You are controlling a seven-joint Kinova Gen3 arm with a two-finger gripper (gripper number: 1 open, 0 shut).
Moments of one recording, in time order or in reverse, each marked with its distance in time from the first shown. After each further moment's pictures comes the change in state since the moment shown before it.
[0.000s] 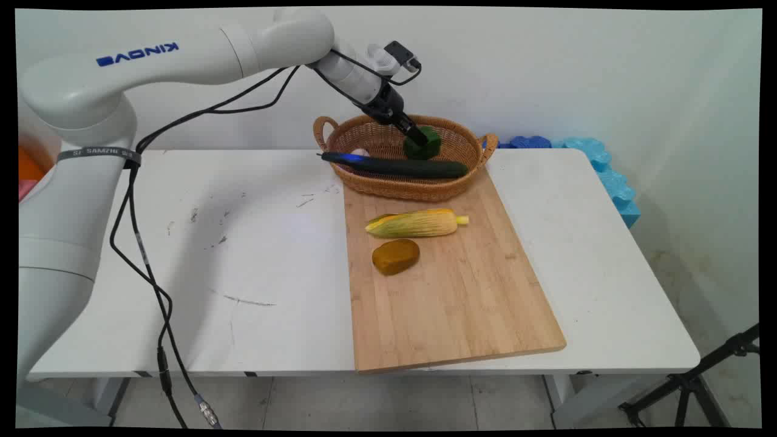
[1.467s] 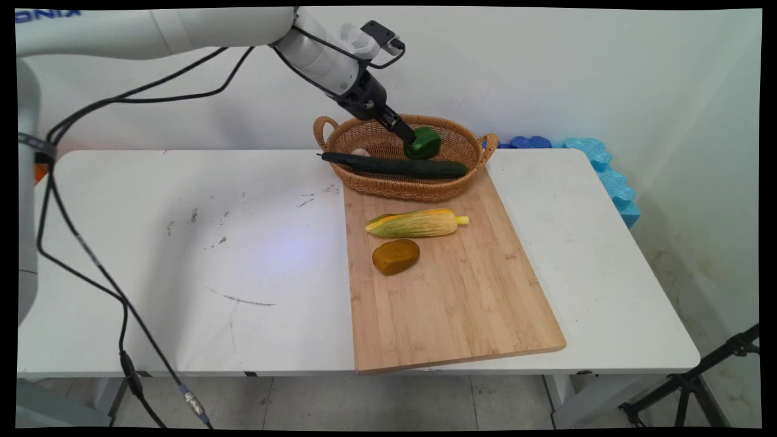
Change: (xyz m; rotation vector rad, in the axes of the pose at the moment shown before) arm -0.014 0.058 -0.108 0.012 -0.009 -0.061
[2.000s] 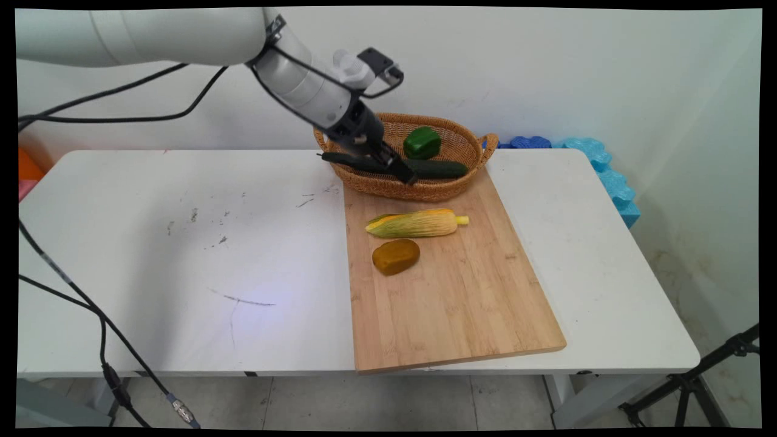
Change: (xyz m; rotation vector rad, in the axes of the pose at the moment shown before) arm -0.042 0.072 -0.044 -0.109 -0.062 0.008
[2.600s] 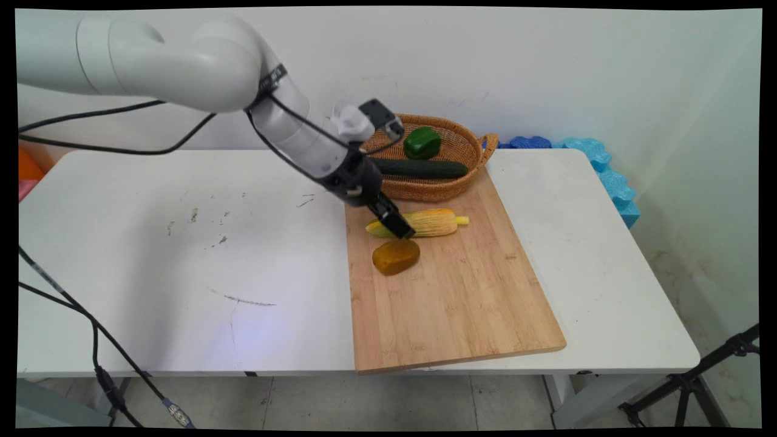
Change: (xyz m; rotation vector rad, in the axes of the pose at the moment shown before) arm -0.047 0.048 0.011 -0.071 -0.077 0.040
